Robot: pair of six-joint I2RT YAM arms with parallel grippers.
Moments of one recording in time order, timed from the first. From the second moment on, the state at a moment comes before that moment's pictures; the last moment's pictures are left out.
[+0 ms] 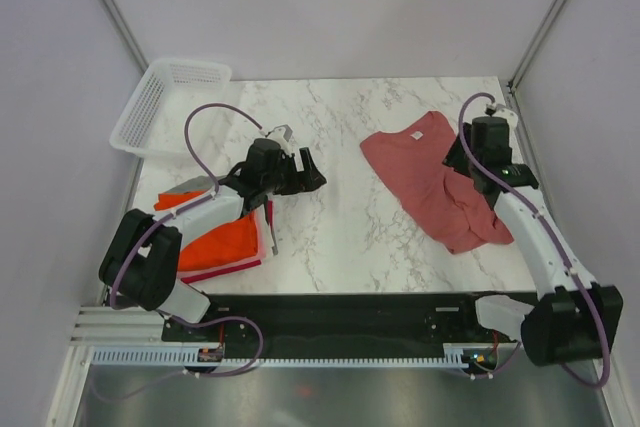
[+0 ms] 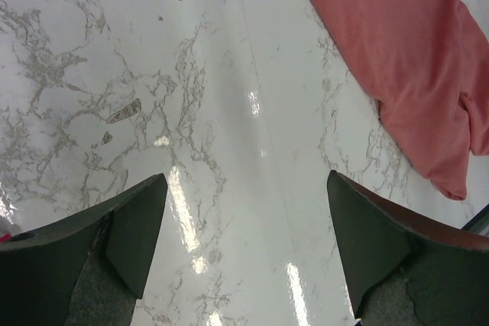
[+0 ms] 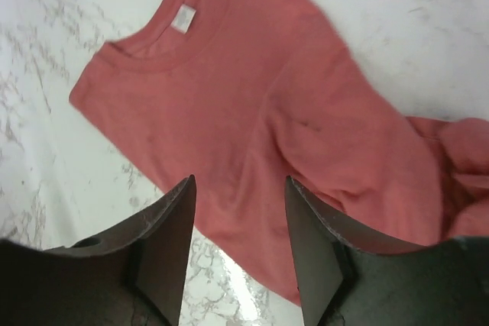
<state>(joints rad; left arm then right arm) -0.50 1.50 0.84 0.07 0.16 -0.57 0.10 1.13 0.98 -0.48 0.26 0.48</state>
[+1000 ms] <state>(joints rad) -0.47 1.45 0.85 -0.04 -0.01 -0.59 0.40 1.91 1.25 -0.37 0.18 0.39</state>
